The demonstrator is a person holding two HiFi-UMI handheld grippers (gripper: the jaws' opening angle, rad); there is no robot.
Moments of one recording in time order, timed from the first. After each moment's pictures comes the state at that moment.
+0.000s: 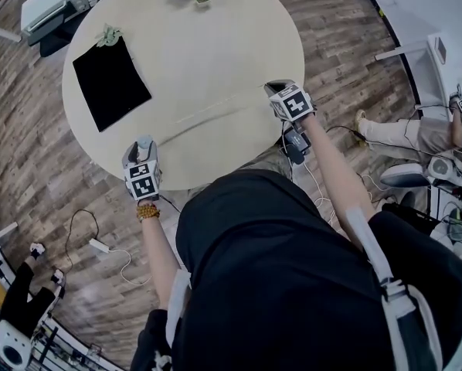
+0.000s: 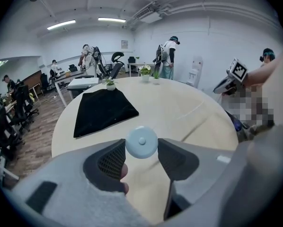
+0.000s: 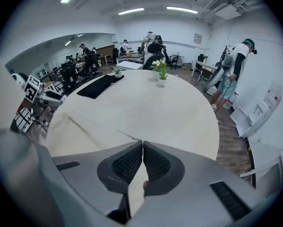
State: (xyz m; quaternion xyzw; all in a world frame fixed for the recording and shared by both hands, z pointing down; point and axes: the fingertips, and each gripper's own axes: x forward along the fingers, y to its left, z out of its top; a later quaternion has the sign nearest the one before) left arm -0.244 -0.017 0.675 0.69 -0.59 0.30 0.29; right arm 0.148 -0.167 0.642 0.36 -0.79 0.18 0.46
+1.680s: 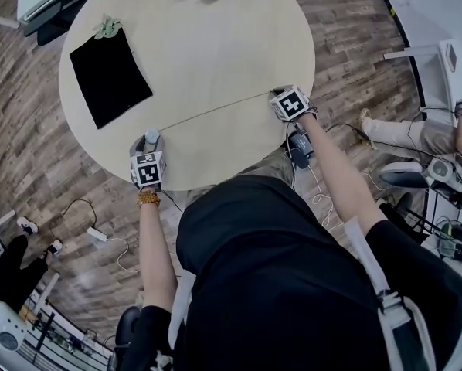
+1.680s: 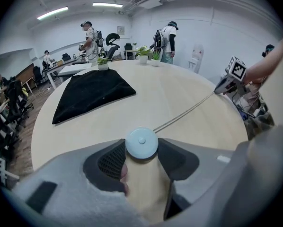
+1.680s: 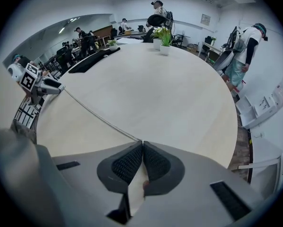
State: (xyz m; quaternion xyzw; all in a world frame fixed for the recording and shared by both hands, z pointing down) left arm -0.229 -0.023 0.745 0.69 -0.55 0.35 0.33; right arm 0.179 -0.158 0.733 0.33 -0.74 0.22 0.54
